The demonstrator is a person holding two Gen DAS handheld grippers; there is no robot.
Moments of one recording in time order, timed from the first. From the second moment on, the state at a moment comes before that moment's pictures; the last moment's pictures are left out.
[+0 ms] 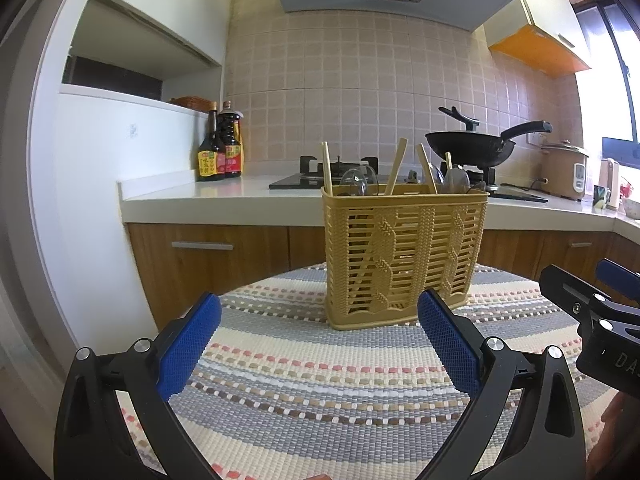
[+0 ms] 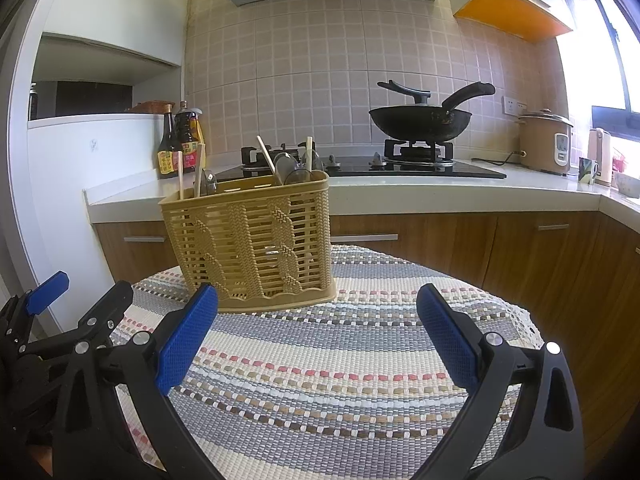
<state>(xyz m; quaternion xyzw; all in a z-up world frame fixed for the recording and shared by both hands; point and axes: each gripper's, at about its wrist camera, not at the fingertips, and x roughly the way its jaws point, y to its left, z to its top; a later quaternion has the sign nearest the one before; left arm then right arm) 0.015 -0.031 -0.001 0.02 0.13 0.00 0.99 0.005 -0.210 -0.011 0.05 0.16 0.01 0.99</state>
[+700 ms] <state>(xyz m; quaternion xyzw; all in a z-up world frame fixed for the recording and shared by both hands) 0.020 -0.029 -0.003 0.02 0.14 0.01 0.99 0.007 -0.207 -0.013 0.04 0.17 0.02 0.98</state>
